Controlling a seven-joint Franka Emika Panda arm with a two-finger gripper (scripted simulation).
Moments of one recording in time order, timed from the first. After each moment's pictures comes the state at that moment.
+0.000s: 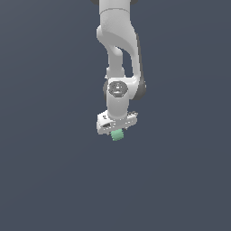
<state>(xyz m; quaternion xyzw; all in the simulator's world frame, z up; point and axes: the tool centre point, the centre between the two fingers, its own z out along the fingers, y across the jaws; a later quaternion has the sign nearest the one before) -0.024 0.008 0.063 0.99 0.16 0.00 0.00</state>
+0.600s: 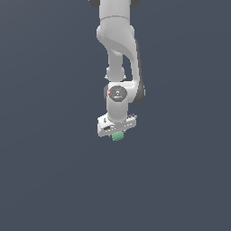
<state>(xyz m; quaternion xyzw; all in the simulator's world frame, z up) -0.023 0.008 0.042 0.99 0.16 0.00 0.00</state>
